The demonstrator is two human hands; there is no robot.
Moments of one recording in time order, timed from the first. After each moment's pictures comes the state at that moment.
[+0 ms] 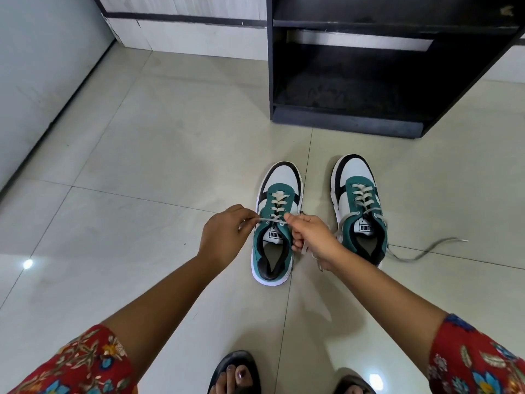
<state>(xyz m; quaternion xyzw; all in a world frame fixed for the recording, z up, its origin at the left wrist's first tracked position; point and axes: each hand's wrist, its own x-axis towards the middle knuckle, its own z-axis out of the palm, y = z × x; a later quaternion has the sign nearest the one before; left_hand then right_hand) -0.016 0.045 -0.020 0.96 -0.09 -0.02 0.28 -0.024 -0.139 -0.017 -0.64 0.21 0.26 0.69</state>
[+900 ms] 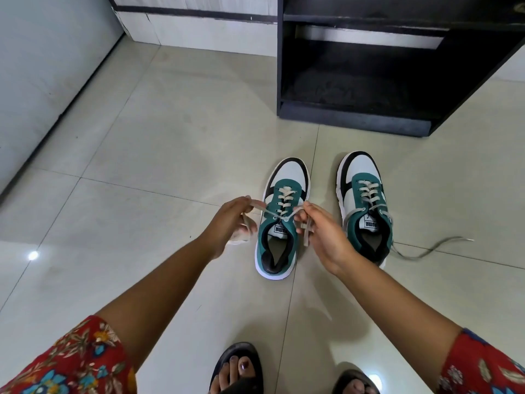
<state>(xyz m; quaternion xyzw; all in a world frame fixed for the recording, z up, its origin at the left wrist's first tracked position) -0.003 0.052 -0.008 0.72 0.10 -0.26 0.63 -0.031 -0.140 -0.015 -0.56 0.20 0.18 0.78</state>
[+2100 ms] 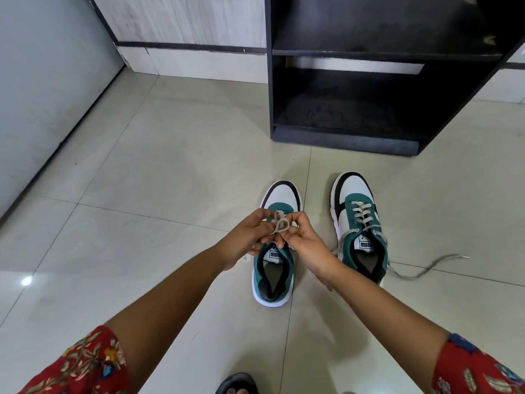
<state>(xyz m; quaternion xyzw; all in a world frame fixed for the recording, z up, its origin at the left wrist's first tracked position) 0.012 0.019 0.011 0.70 0.02 -0.36 0.62 -0.017 -0.133 -0.009 -0.64 0.03 0.21 0.74</state>
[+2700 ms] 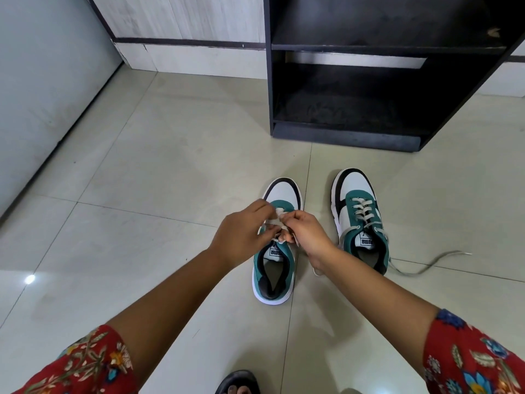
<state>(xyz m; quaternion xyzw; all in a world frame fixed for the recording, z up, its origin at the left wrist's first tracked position) 0.007 0.024 0.004 0.94 -0.24 -0.01 0.25 0.003 -0.126 -0.012 -0.64 0.20 0.22 0.71</state>
